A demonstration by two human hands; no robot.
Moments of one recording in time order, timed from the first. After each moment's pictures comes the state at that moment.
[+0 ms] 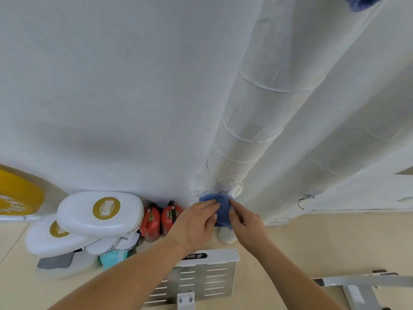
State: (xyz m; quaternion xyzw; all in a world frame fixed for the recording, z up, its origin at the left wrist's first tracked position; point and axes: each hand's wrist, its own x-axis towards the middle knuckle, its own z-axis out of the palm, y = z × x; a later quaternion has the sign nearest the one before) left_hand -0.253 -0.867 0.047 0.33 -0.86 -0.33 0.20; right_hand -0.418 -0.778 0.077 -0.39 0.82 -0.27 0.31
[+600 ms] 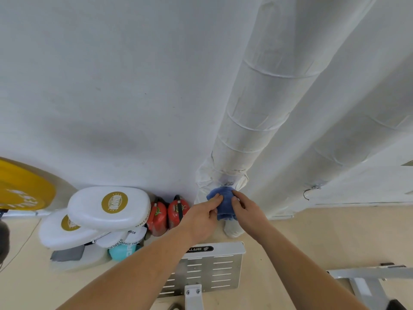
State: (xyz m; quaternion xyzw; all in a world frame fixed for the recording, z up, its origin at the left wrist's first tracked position) left_hand -0.252 -0.858 0.049 0.38 -0.81 -0.44 0.10; right_hand -0.411 -0.790 0.082 -0.35 0.82 -0.25 0.39
